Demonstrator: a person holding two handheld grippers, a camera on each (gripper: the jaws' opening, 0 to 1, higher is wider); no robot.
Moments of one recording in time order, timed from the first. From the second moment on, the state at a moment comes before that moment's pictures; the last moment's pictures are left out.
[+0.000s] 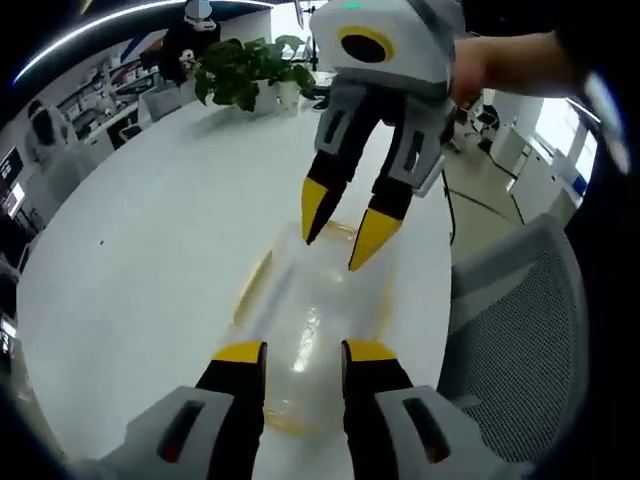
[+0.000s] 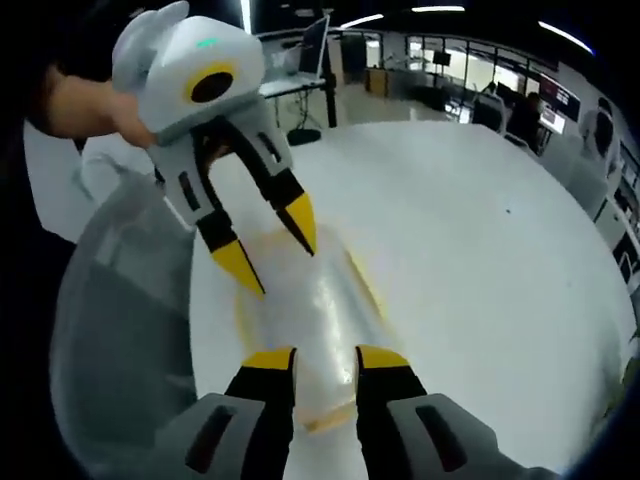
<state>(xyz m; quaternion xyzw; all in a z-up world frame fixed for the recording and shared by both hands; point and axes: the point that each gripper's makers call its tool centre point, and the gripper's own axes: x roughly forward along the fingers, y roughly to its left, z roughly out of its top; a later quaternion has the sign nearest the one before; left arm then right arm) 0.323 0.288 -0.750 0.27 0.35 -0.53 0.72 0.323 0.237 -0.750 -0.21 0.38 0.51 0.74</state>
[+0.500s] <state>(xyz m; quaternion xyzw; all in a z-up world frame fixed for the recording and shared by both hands) 0.320 0.279 -0.752 0.28 0.34 -0.56 0.71 0.317 0.253 -0.752 -0.23 0.37 0.54 0.73</state>
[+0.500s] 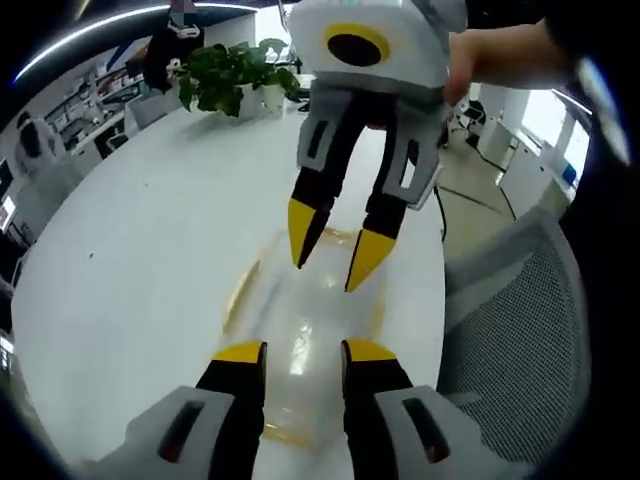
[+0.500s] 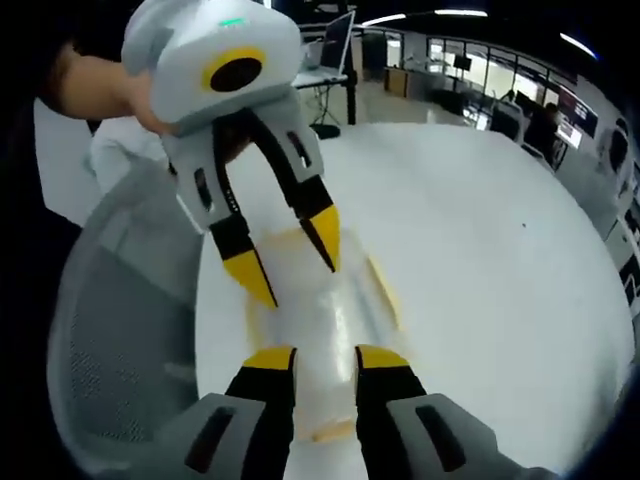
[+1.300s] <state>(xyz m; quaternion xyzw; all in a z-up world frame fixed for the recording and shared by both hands) 0.316 0.277 -0.753 0.28 0.34 -0.57 0.70 0.344 0.273 -0.749 -0.24 0.35 0.53 0.73</state>
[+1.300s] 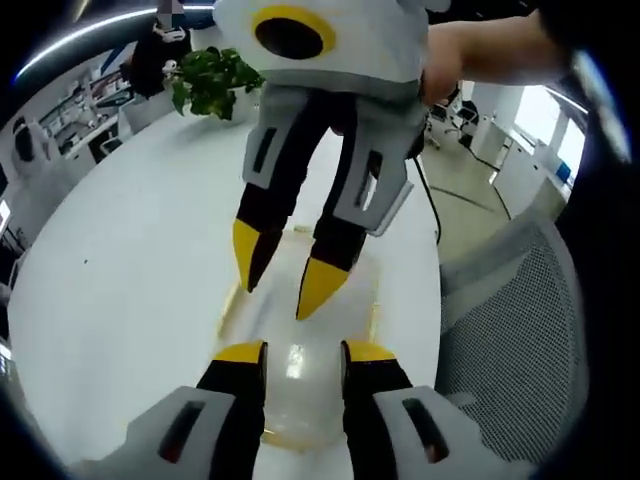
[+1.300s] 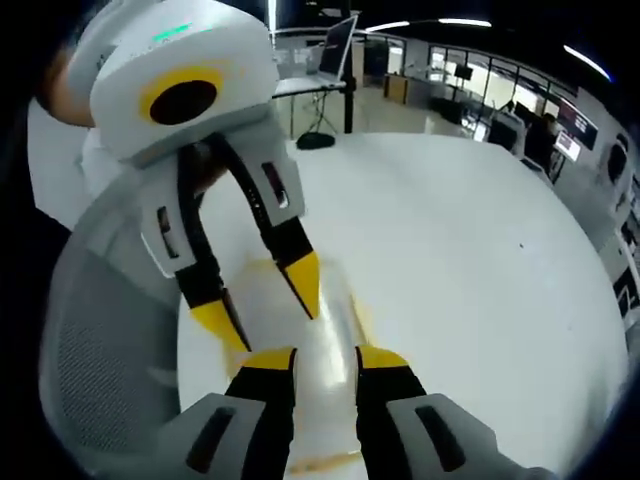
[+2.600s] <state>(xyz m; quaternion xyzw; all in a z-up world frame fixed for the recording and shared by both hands) 0.288 0.278 -0.763 0.31 0.34 -0.56 0.69 0.364 0.265 -0.760 -0.23 0.39 0.52 0.72</state>
